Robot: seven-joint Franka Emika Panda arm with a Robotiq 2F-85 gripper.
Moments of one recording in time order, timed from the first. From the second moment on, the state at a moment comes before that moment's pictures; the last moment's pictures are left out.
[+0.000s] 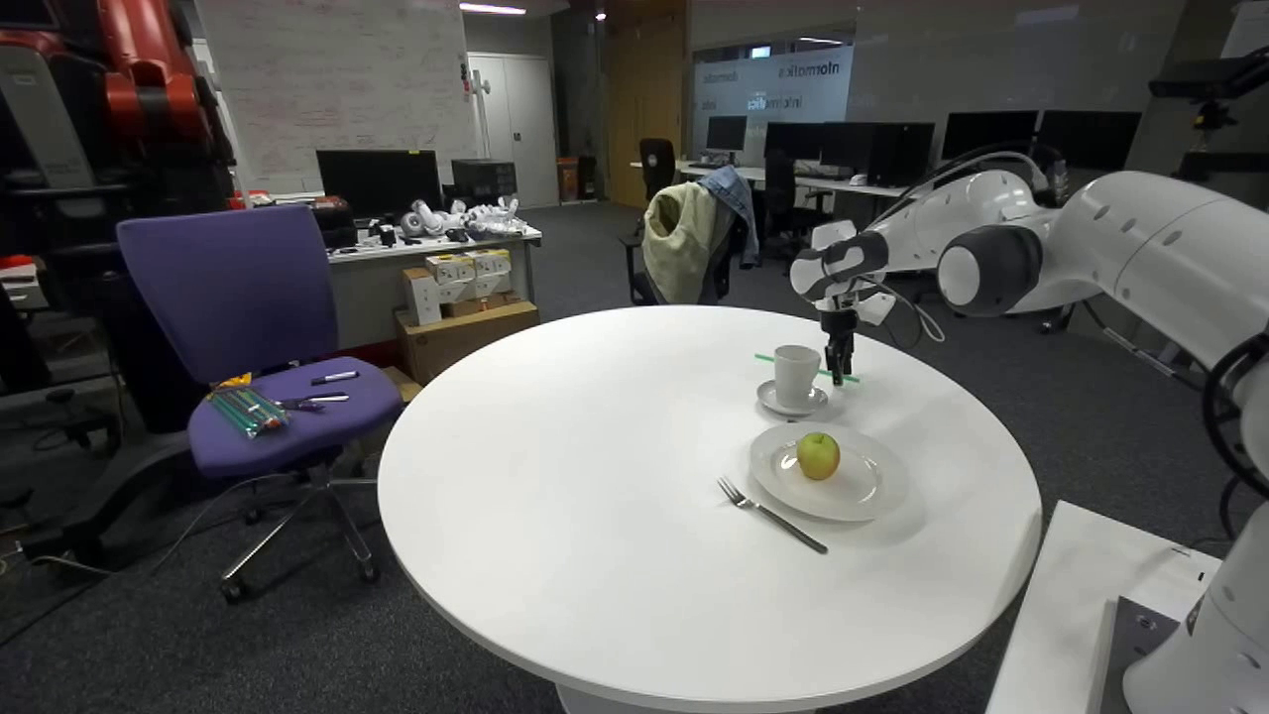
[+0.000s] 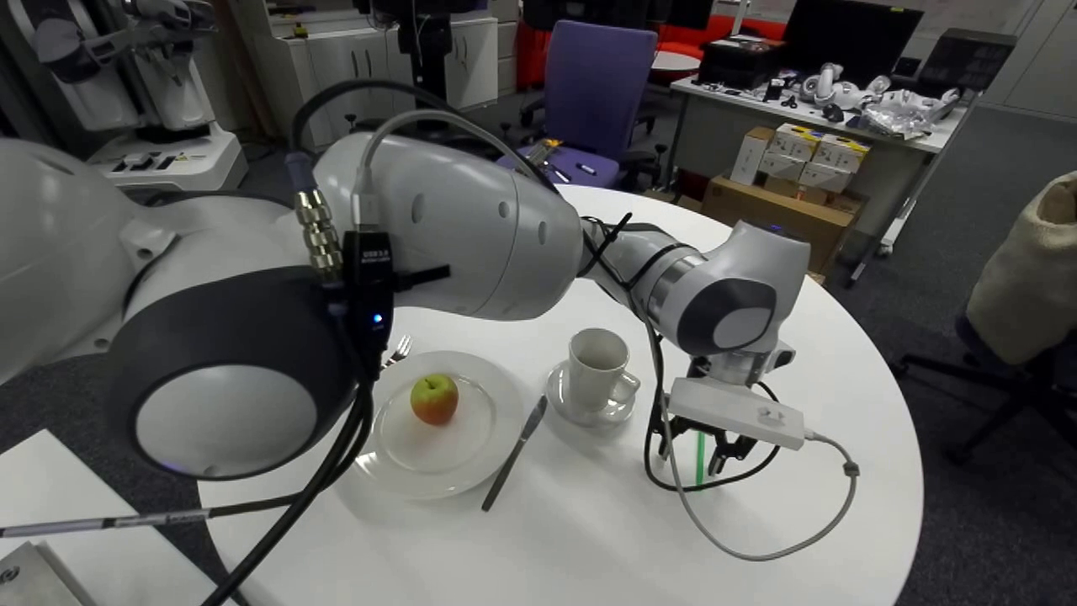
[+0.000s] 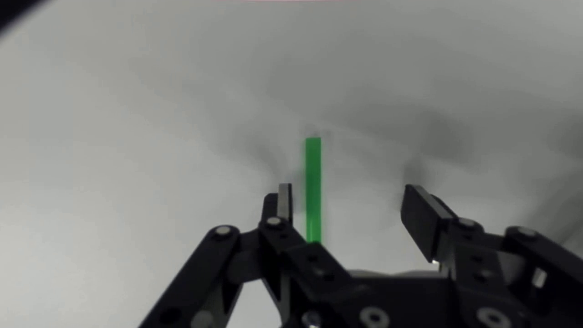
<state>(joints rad) -0.60 1.27 -0.11 -0.77 -0.07 1.92 -0.78</state>
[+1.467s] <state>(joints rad) -0.60 1.18 -0.14 -0.79 -0.07 2.00 -0.80</state>
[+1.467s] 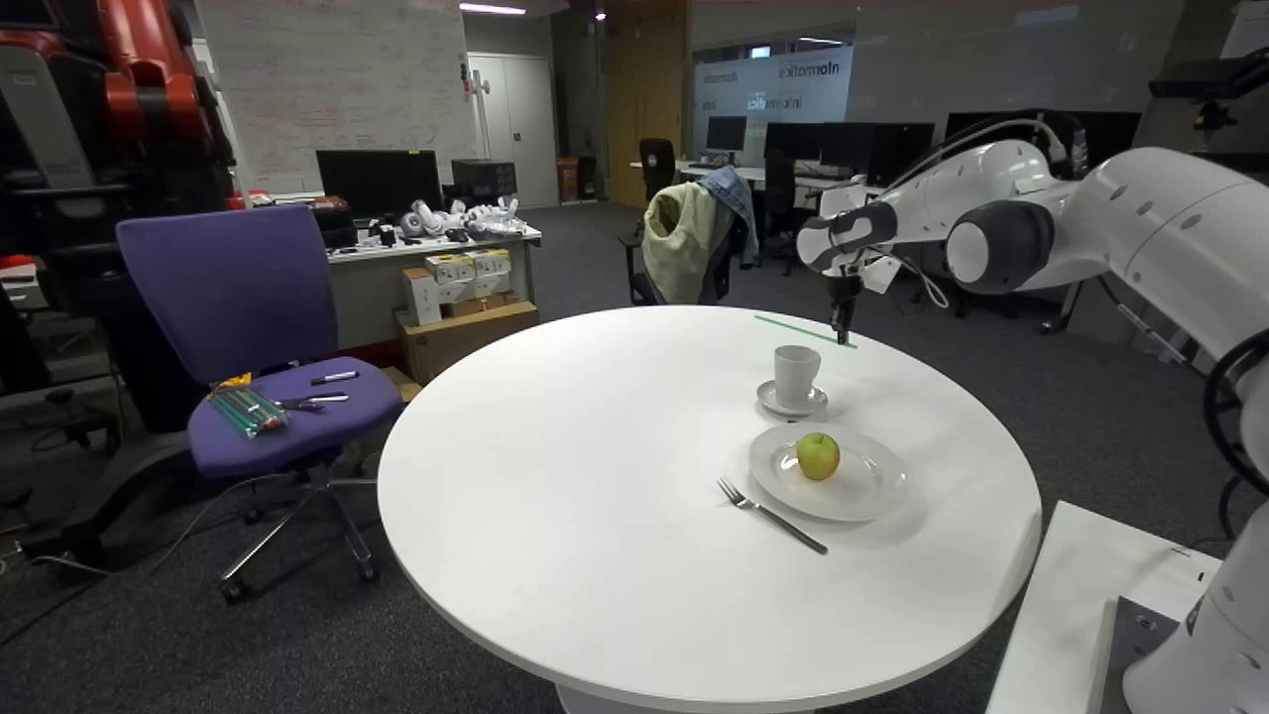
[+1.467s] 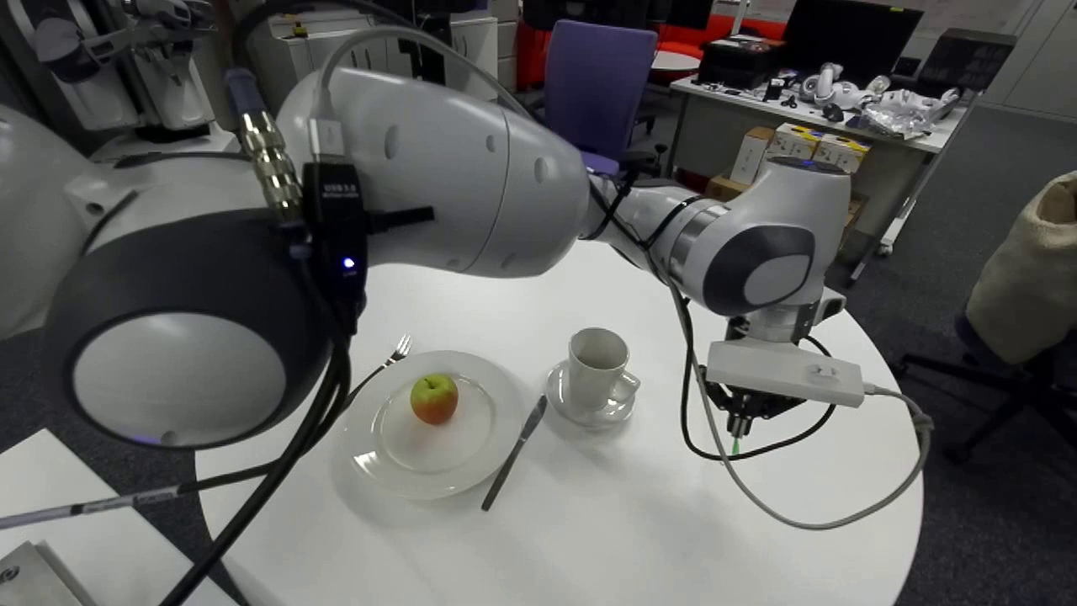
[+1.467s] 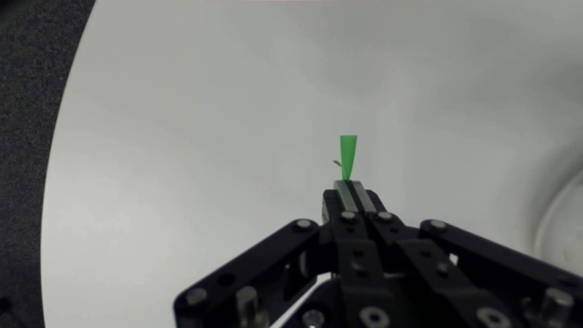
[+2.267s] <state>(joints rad) -0.59 0.91 -0.14 -1.20 -0.07 2.06 -0.83</state>
